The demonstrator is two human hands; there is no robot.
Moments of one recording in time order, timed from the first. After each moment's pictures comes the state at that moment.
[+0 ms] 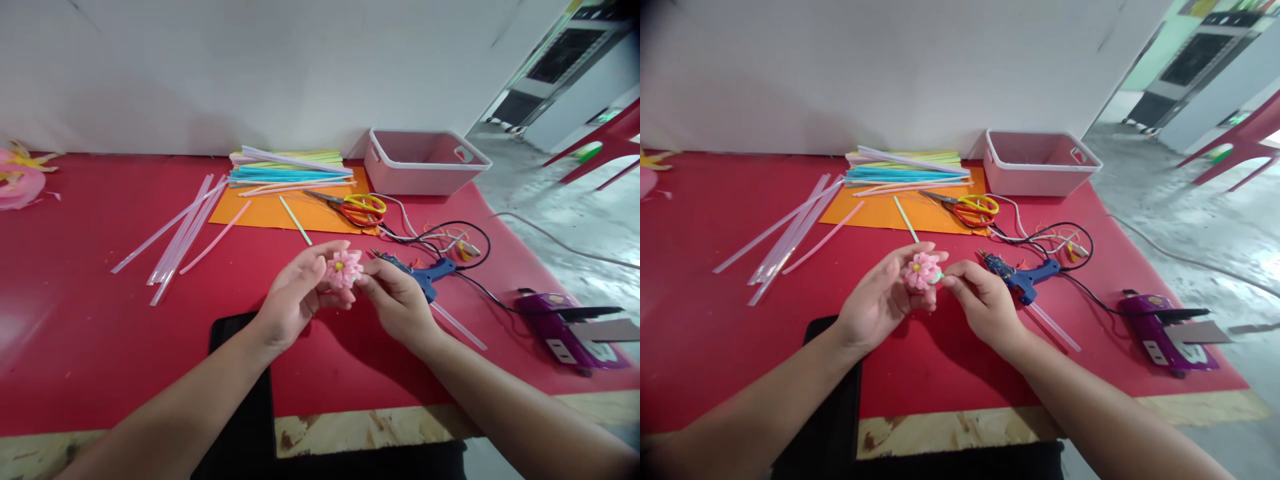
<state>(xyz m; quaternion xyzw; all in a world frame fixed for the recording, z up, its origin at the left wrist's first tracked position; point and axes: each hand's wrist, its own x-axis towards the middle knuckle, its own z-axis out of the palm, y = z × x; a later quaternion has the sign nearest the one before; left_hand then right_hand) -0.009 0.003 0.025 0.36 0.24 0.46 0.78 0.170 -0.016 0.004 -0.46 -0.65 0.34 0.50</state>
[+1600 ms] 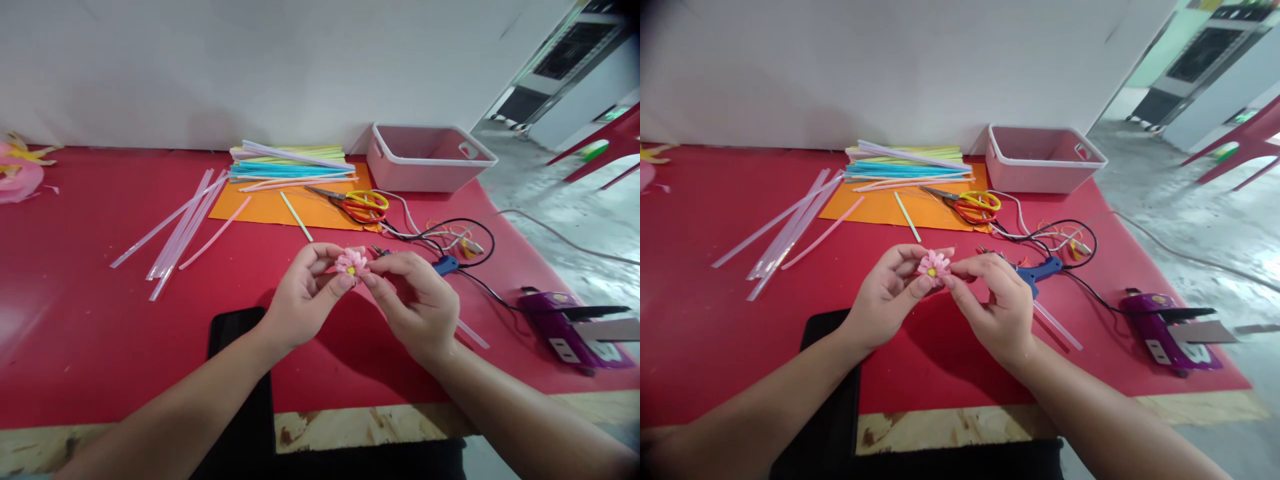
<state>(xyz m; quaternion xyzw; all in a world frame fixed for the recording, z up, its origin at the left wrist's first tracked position) 0.000 -0.003 0.018 0.48 0.28 0.49 0.67 0.167 -0.030 0.023 -0.49 -0.70 0.07 0.51</state>
